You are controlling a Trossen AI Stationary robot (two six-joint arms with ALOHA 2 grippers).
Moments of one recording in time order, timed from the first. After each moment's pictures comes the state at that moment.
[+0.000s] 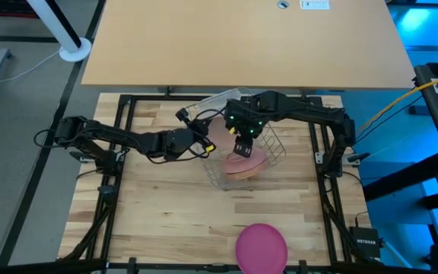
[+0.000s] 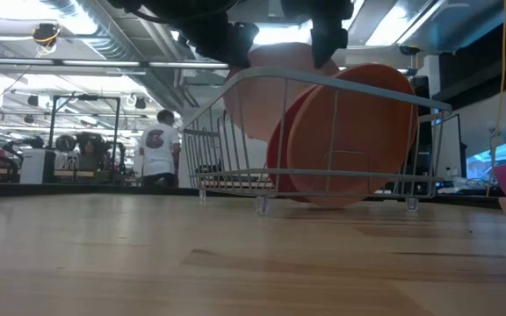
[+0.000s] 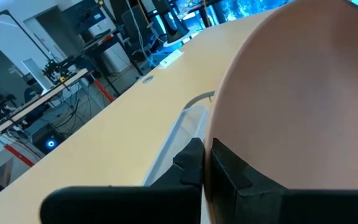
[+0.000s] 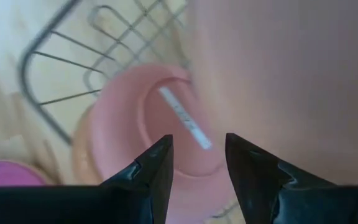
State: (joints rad) left arm -0.02 1.51 0.96 0.27 -0.92 0.23; right arm -0.15 1.83 1.95 -1.41 -0.08 0.16
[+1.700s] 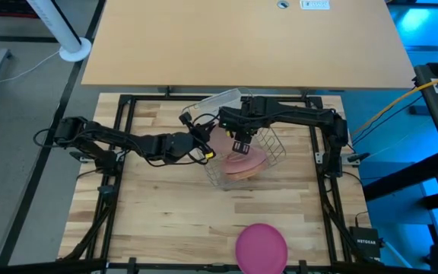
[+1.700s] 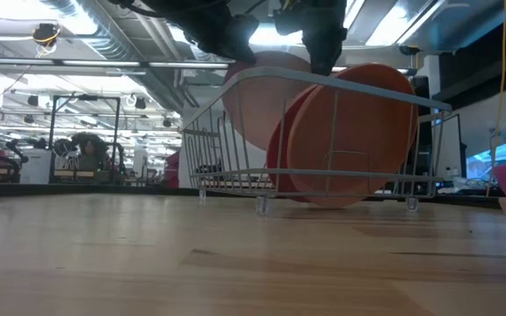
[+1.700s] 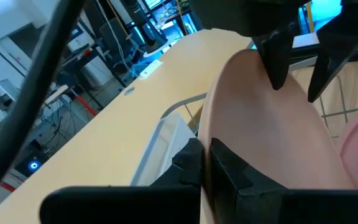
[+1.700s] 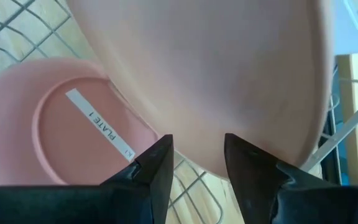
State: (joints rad) left arm -0.09 1.51 0.96 0.28 -0.85 0.29; right arm -0.15 1.90 1.95 -1.44 0.26 0.12
